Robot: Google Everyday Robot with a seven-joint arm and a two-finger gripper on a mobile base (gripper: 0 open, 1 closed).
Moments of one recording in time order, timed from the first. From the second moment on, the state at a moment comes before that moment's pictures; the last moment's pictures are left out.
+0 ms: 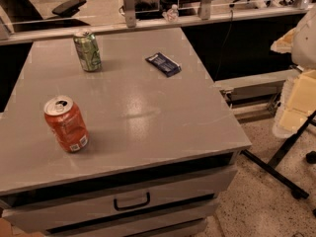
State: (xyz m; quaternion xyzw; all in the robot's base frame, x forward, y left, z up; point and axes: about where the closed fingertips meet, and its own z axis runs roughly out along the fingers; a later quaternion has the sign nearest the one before) arm 0.438 -0.217 0.976 -0.60 0.78 -0.03 0.16
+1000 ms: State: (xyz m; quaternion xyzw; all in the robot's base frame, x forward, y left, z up) arm 0.483 -0.185 0.961 -0.59 0.77 0.01 0.25
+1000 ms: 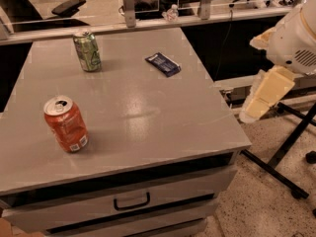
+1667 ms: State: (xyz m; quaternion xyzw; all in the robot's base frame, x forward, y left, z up) arm 0.552 -0.160 0.944 -0.52 0.76 0.08 0.39
